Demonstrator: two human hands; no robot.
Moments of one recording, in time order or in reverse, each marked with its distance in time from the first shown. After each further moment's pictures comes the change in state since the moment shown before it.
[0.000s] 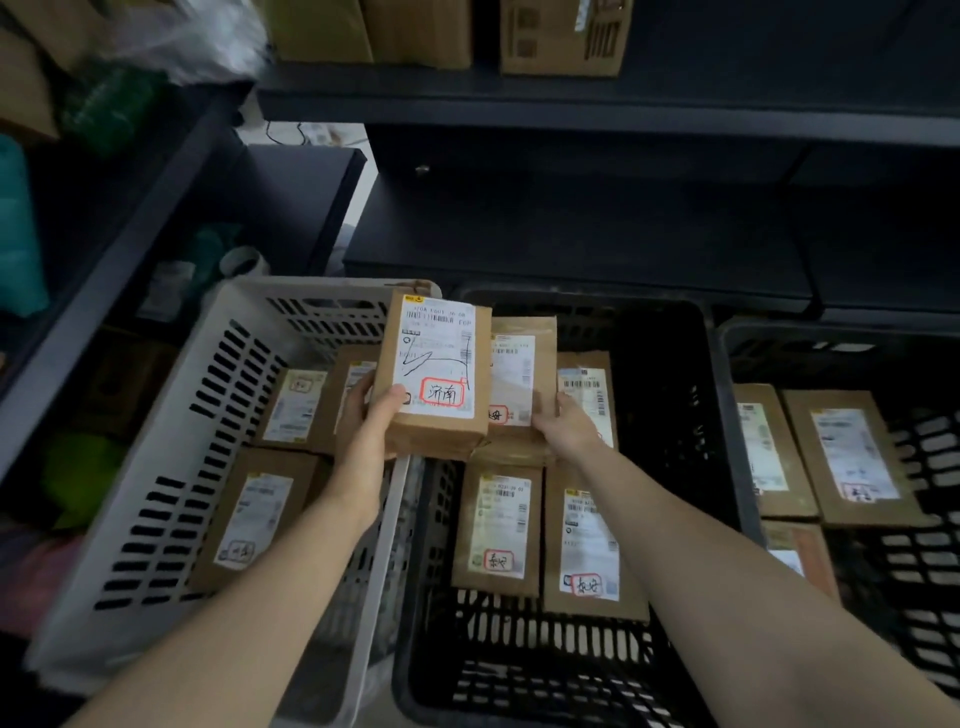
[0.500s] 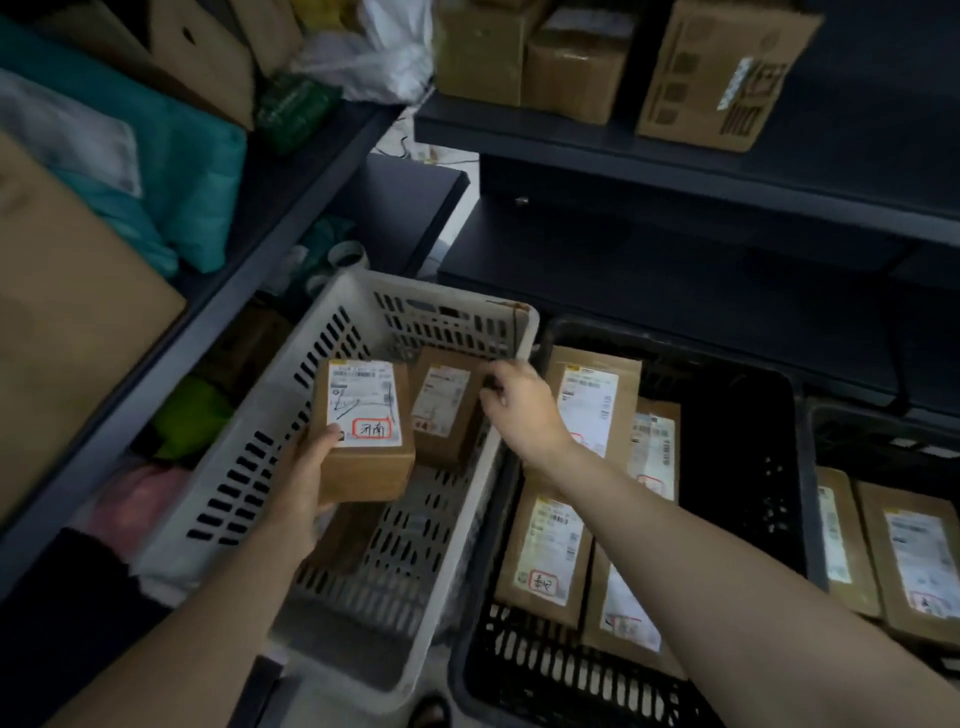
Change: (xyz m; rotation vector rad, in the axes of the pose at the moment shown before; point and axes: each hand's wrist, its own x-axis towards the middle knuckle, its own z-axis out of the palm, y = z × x) left_hand -0.021 -0.005 -0.137 -0.140 0.359 -0.205; right_hand -0.087 -0.121 0.070 -0.439 -0.093 -0.753
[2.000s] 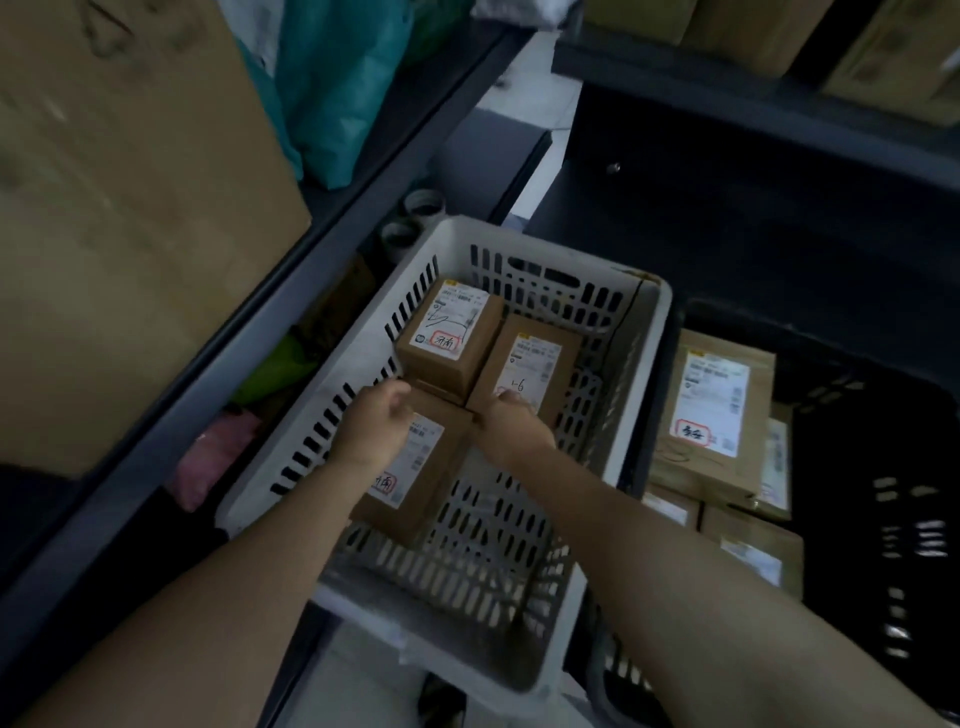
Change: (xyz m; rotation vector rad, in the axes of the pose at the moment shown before) left_hand 0.093 -0.009 -0.067 0.799 -0.121 0.372; right_hand 0.041 -0.055 0.168 -0.403 -0.331 0.183
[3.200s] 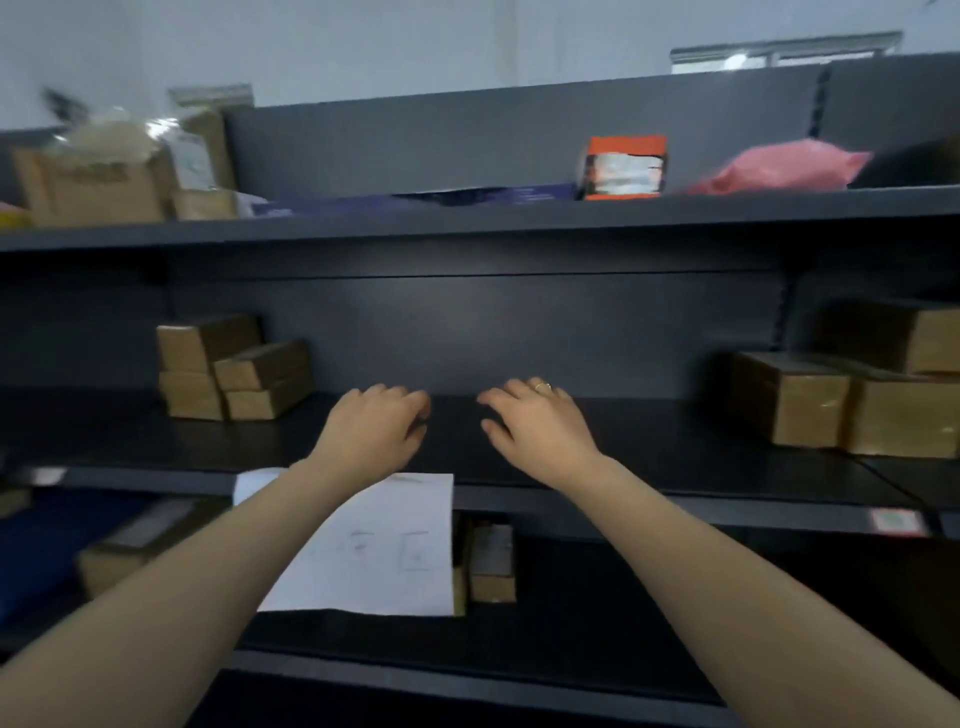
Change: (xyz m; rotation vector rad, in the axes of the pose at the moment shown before) left_hand -0.874 -0.121 -0.438 0.985 1.143 -0.465; right_hand -0.728 -0.516 0.051 -0.254 0.553 -1.843
